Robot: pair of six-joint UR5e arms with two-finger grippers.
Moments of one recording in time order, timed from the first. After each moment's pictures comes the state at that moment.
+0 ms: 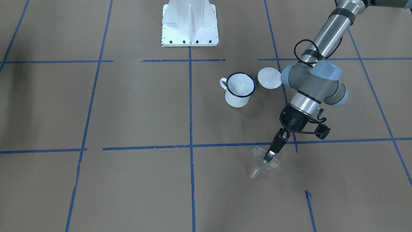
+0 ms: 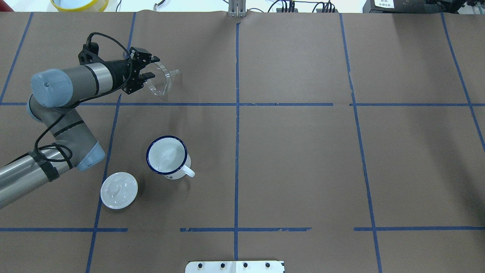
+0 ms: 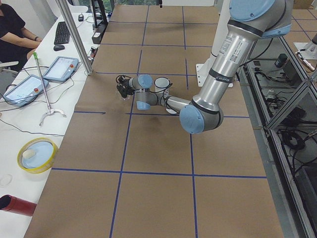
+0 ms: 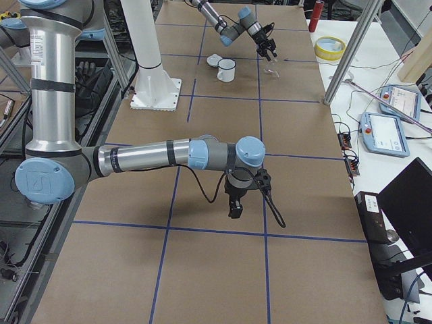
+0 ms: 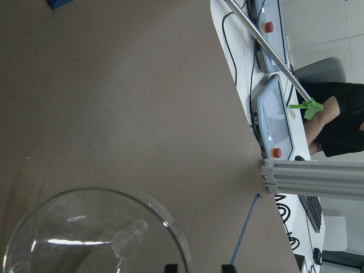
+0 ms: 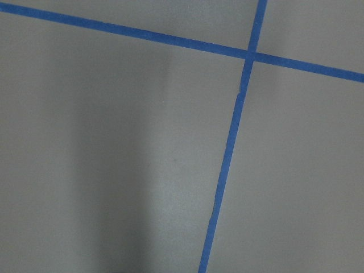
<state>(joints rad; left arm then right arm) -0.78 -2.02 -1.30 -2.81 -1.67 -2.10 1.45 -1.63 1.79 -1.79 2.31 -0.13</state>
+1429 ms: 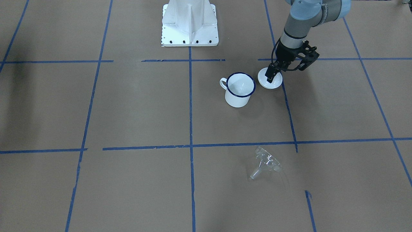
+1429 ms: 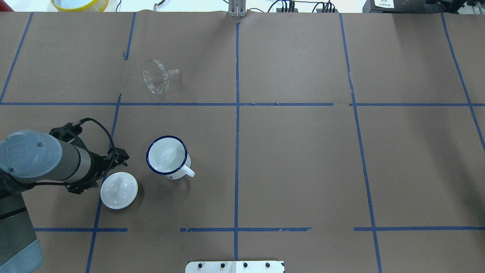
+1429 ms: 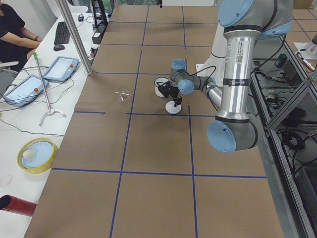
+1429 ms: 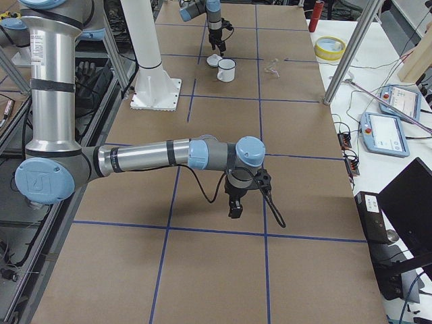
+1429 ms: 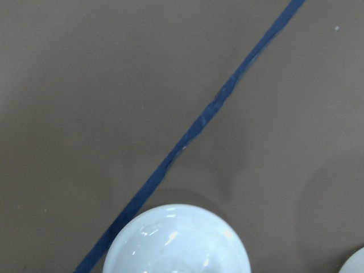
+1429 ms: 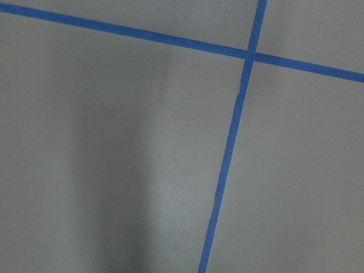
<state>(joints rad) -0.47 -1.62 -2.06 -1.80 -1.80 -1.91 1.45 -1.63 1.79 -1.79 2.31 -0.13</state>
